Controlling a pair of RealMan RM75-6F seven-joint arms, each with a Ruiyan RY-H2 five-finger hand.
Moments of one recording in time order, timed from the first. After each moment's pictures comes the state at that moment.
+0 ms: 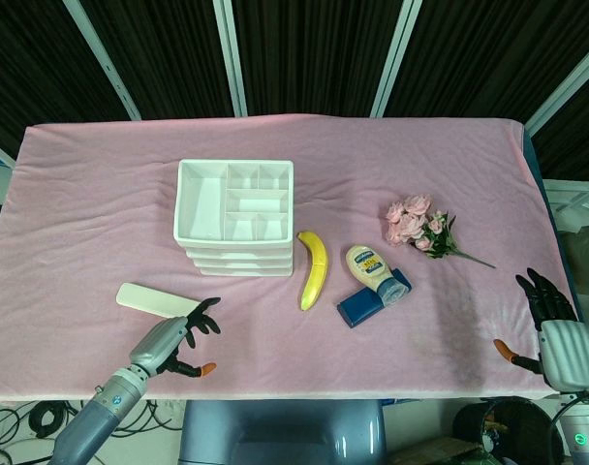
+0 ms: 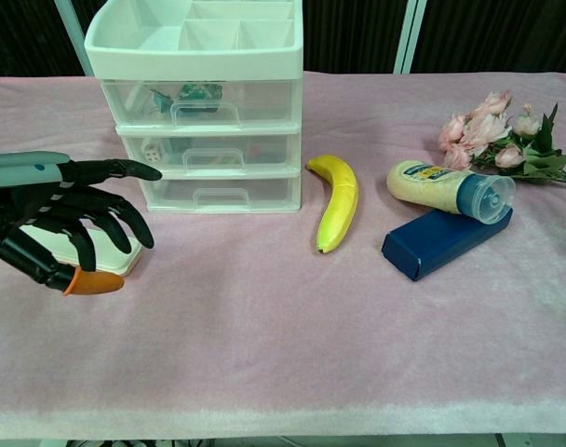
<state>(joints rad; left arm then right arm) -0.50 -1.27 -0.03 -2.13 1.05 1.01 0.09 0.09 -1.11 0.05 -1.61 -1.52 1.45 0.15</state>
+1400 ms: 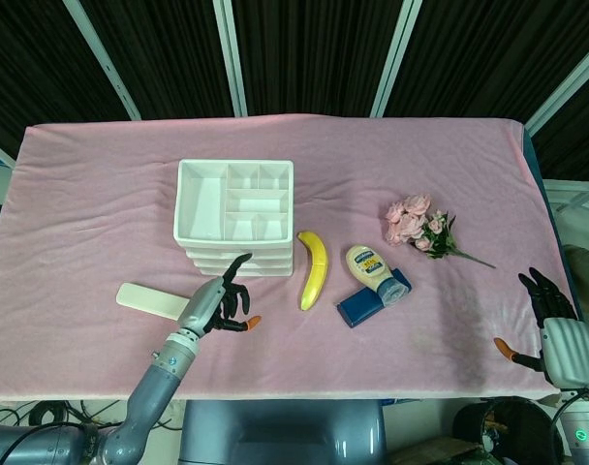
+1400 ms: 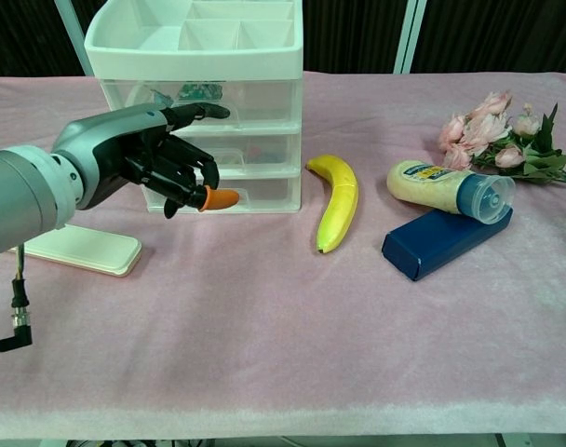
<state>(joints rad) -0.62 -1.64 -0.24 -1.89 0.90 1.11 0.10 0.09 -1.10 0.06 -1.63 -1.48 1.42 0.20</state>
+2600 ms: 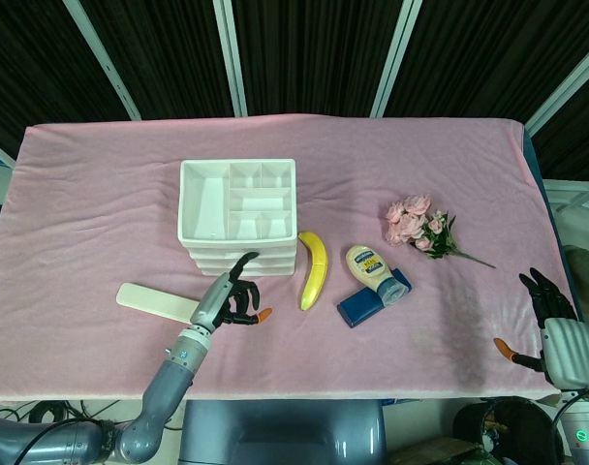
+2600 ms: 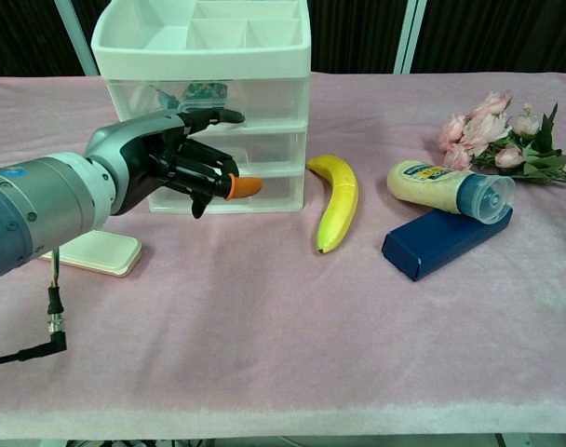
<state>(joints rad) -0.62 -1.72 -0.30 -1.82 0.85 1.08 -0.01 0.09 -1.09 0.06 -1.63 -1.48 1.42 0.21</state>
